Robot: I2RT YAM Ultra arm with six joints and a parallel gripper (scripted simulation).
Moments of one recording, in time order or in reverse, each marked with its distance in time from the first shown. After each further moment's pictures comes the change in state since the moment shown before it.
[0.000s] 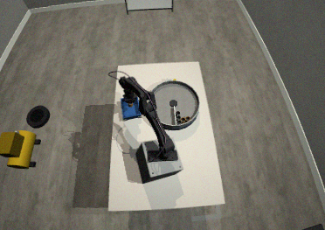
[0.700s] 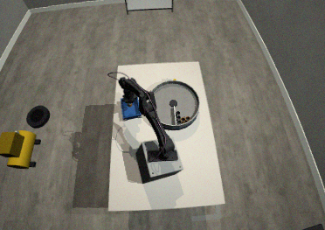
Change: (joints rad) arm 0.000 -0.001 -0.040 0.076 0.000 -0.012
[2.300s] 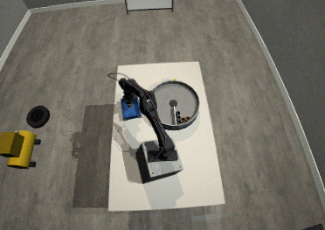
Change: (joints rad) arm 0.000 -0.037 -0.093 0.063 0.000 -0.001
